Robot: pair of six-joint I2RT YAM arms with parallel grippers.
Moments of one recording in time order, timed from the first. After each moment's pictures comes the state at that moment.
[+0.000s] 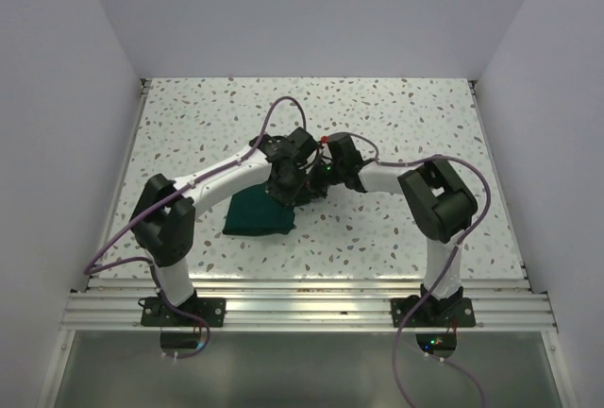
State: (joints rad) left arm -0.76 1.79 1.44 -0.96 -0.07 -0.20; right arm 0.58 1.99 1.10 0.14 -0.68 1.08
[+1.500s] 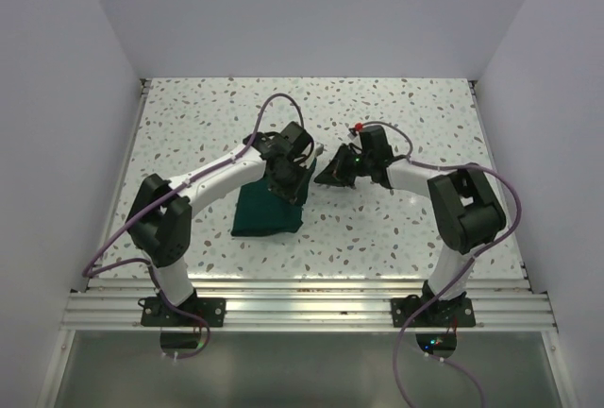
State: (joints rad) left arm -0.72 1.77 1.42 -0.87 0.08 -0.21; right arm 0.41 1.82 1.00 0.08 -0.58 0.94
